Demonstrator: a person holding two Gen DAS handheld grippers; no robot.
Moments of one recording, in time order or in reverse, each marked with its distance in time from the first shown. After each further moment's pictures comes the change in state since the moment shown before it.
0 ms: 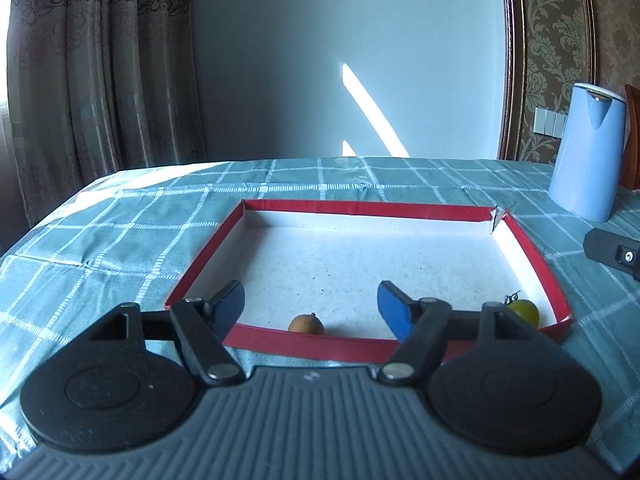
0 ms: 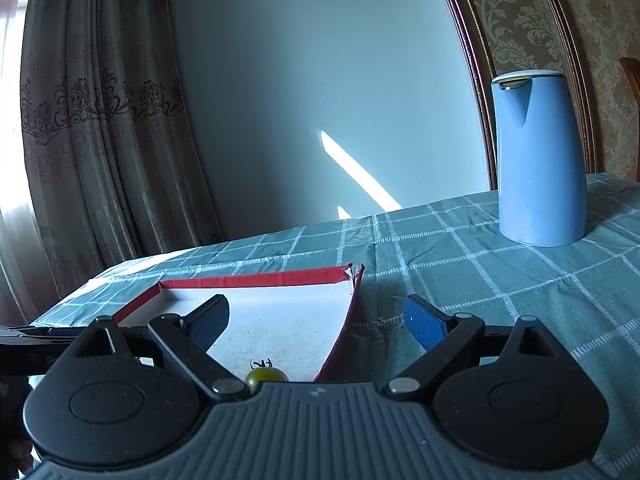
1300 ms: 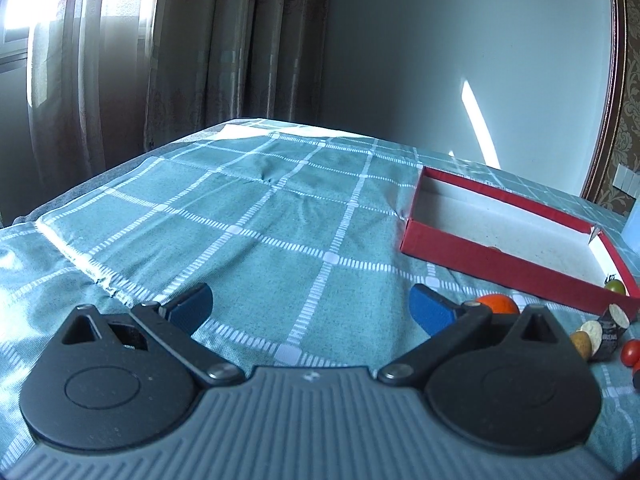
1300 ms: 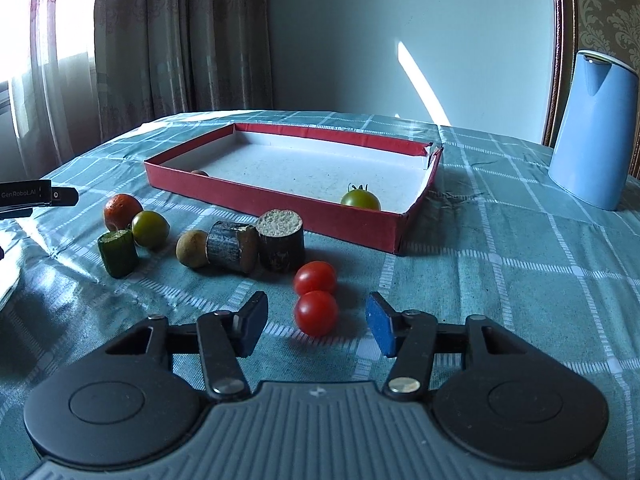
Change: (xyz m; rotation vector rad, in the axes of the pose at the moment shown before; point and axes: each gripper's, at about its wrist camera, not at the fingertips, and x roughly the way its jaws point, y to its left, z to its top) left arm -0.062 0.136 -0.071 -0.251 0.022 0.183; right arm -0.042 0.063 -0.064 -0.275 0.314 0.062
